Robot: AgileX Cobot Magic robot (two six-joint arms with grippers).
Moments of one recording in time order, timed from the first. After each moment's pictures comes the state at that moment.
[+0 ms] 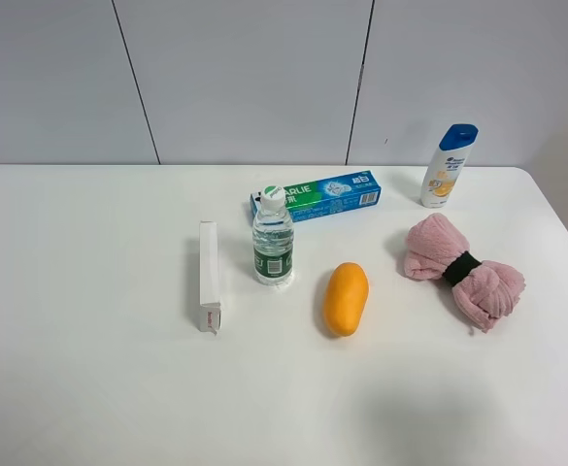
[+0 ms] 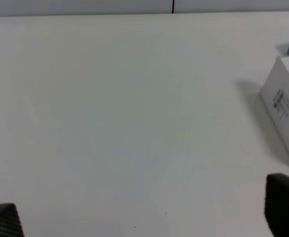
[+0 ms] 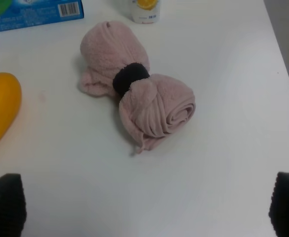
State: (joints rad) left arm 0.09 -0.01 -0.51 -0.03 1.05 0.01; right arm -0.06 0.04 -0.50 0.09 1.07 -0.12
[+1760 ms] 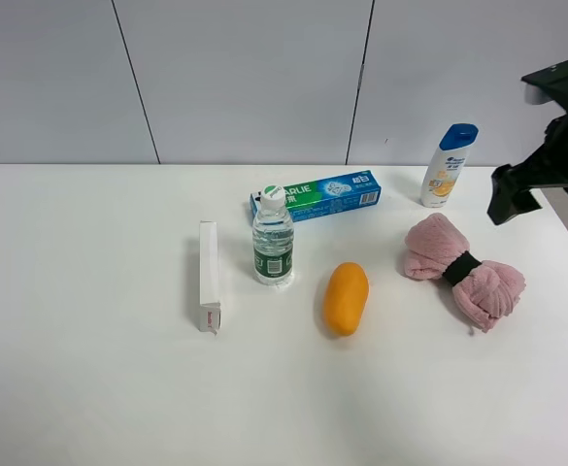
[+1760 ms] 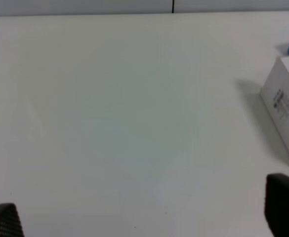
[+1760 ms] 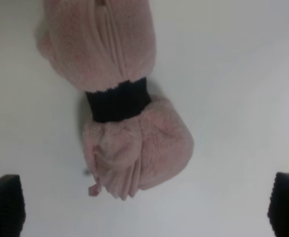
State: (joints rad) left arm 0.09 -0.01 -0.51 -0.03 1.05 0.01; right arm 0.04 1.51 -1.20 -0.01 1.04 -0.35
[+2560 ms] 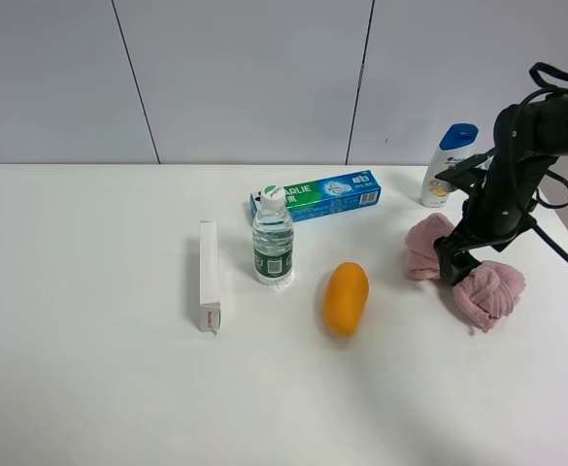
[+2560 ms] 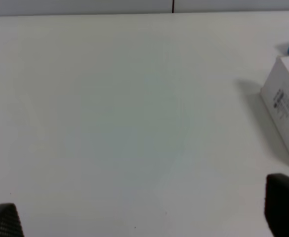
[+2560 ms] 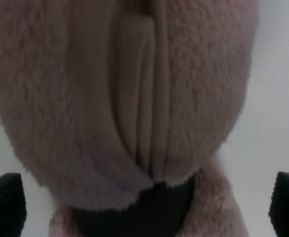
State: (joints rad) left arm 0.09 -0.01 -0.51 -0.03 1.05 0.01; right arm 0.07 1.94 -1.20 -0.08 0.86 -0.40
